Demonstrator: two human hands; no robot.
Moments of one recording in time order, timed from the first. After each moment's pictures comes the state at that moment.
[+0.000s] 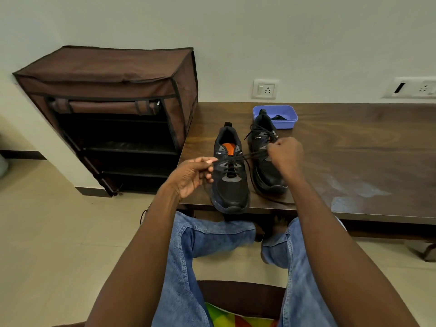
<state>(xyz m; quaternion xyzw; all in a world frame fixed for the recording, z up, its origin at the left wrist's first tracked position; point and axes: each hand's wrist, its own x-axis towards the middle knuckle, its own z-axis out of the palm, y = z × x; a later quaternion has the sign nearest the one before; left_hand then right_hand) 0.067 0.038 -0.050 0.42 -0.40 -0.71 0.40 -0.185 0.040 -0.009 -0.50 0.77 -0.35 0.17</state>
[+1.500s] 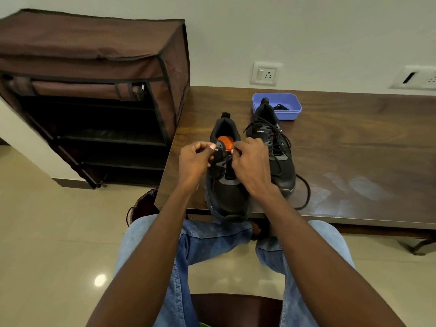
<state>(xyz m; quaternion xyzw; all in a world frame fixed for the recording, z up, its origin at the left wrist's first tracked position) 0.026 -0.005 -0.075 0.55 -0.48 -0.45 0.50 -0.119 0.013 -0.060 -0.69 0.65 -0.32 0.03</state>
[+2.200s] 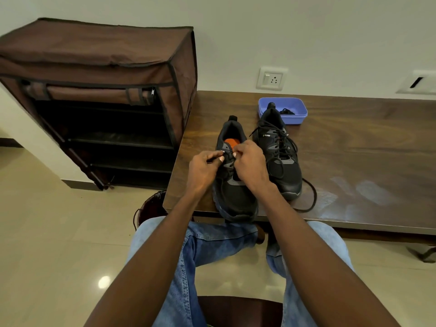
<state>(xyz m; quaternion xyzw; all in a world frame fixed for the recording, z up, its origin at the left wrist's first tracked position) 0.033 -0.007 -0.093 0.57 -0.59 -0.35 0.45 -0.107 -0.006 -0.066 -0.67 0.66 -0.31 0.13</state>
